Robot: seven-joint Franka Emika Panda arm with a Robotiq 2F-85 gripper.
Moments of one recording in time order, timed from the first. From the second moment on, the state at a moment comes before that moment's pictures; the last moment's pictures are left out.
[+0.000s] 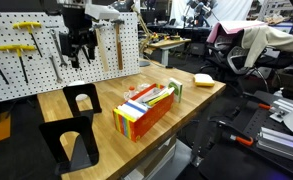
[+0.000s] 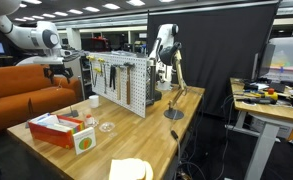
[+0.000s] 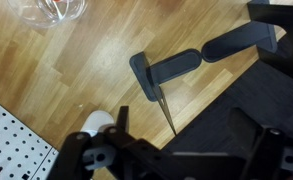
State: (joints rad) arm 0.39 0.56 0.25 -1.63 -0.18 2.29 0.01
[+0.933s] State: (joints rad) arm 0.40 0.85 0.23 -1.37 -0.20 2.27 -0.14
